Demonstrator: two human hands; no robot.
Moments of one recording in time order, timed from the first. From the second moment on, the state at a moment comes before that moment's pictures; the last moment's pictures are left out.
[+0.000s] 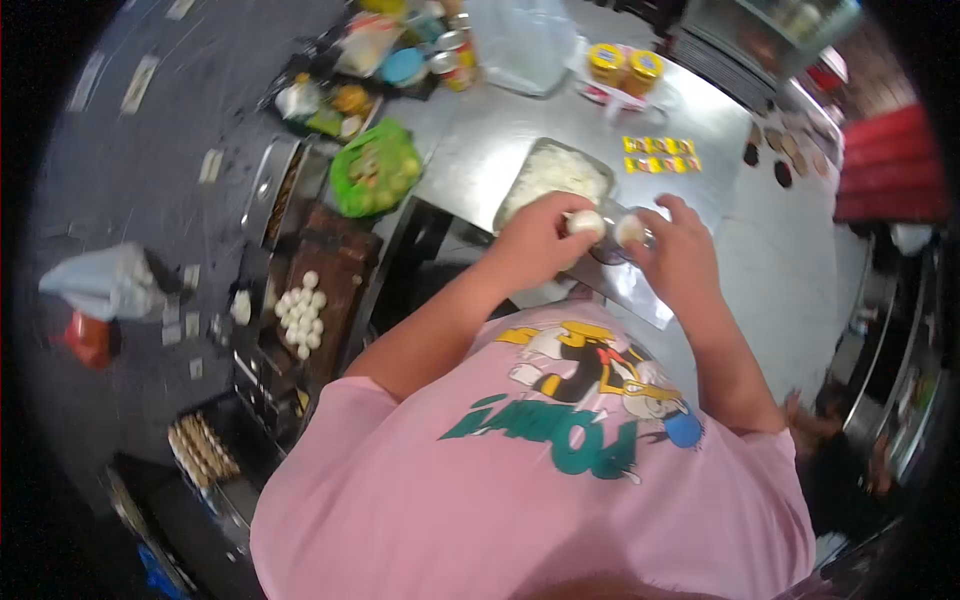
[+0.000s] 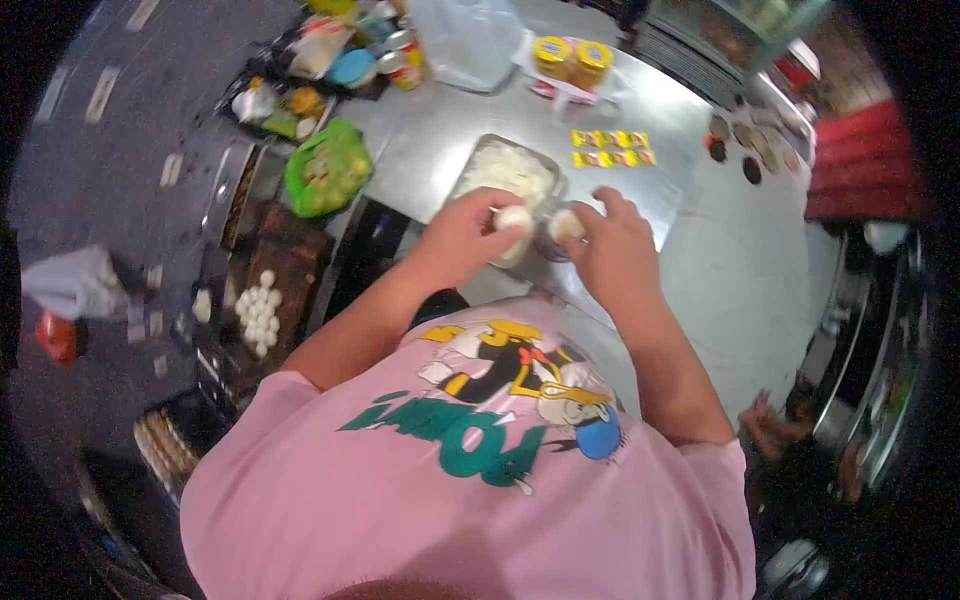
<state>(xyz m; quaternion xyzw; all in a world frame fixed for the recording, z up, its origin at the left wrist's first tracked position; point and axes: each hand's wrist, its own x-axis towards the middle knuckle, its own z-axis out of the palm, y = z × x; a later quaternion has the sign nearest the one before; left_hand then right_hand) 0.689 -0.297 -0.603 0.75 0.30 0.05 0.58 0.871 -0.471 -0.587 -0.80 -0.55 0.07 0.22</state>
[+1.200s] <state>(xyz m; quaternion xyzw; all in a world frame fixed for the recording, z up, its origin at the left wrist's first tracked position) 0.686 -0.301 -0.626 0.73 0.27 0.07 0.63 0.896 -0.464 -0.594 -0.78 -0.55 0.19 0.21</state>
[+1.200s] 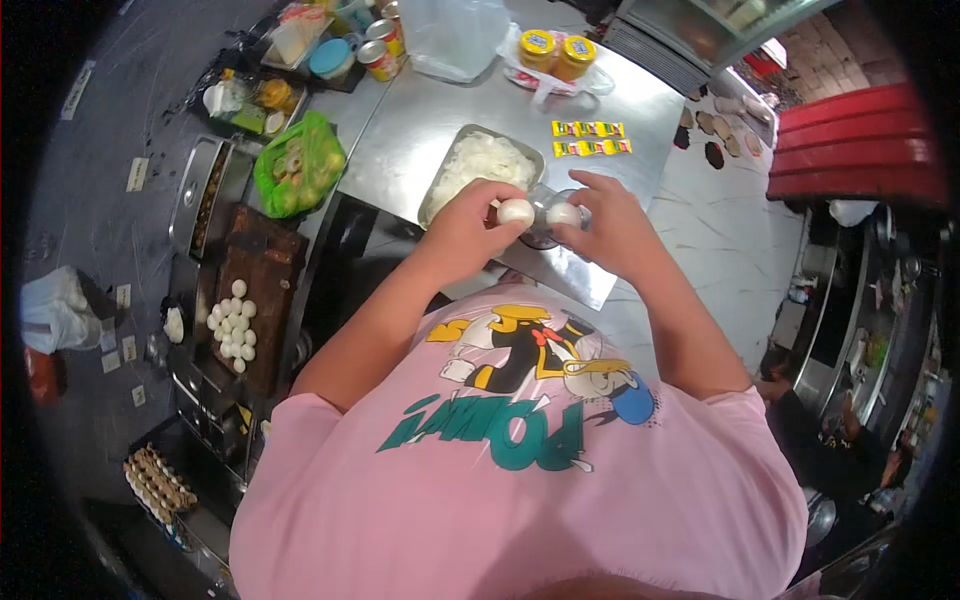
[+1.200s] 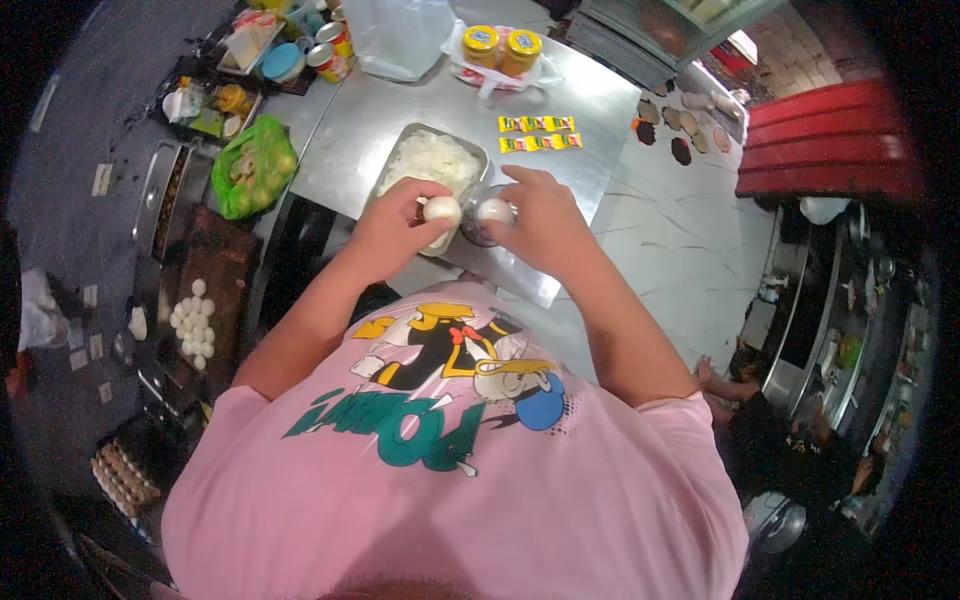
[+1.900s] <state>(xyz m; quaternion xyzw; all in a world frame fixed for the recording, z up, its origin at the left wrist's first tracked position) 0.740 -0.312 -0.613 0.89 0.09 0.04 0.45 0.927 -0.480 -0.615 -0.71 -0.55 0.27 0.34</state>
